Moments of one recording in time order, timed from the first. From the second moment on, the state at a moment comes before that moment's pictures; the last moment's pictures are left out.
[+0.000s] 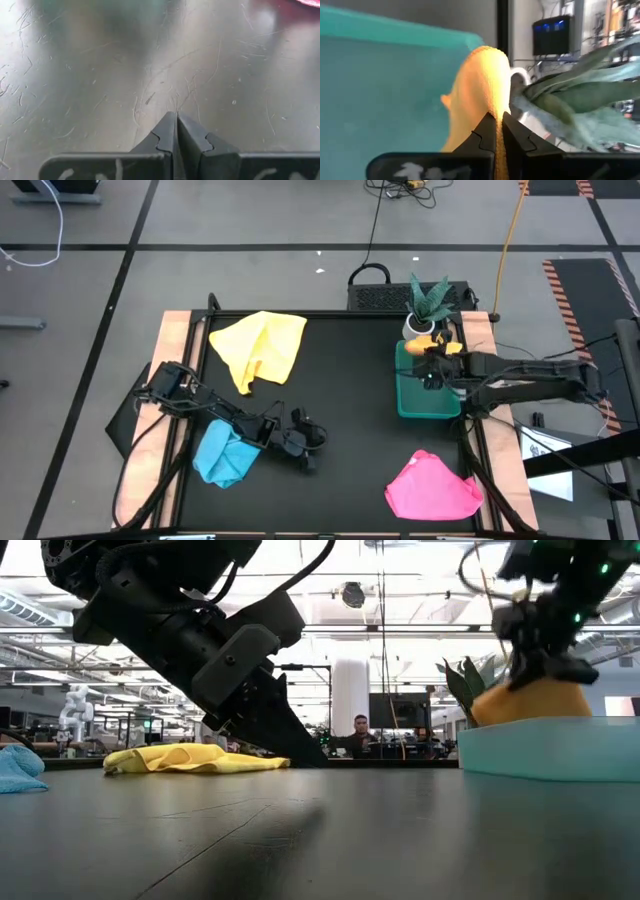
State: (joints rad) left arm -0.35 1.91 0.87 0.34 -0.37 -0.35; right arm -0.18 0.84 0.57 -0.86 0.76 -0.41
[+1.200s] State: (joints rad) left arm -0.35 1.91 0.87 0.34 -0.37 -0.35; right arm -0.19 0.96 0.39 -0.75 0.36 -0.73
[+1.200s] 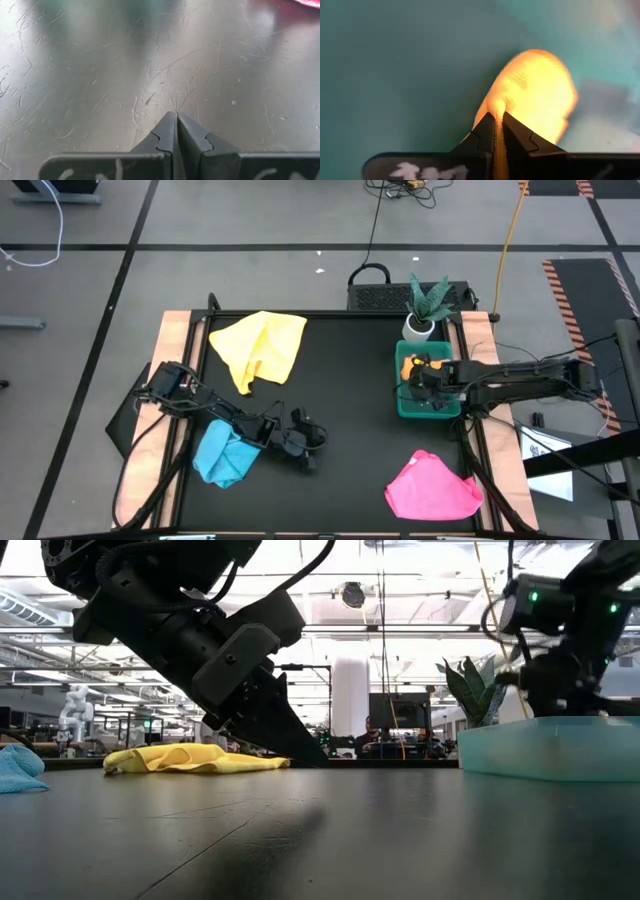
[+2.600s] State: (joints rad) left arm -0.35 1.91 0.87 0.37 -0.36 -0.35; right arm -0.55 1.13 0.58 -0.86 0.26 -0.31
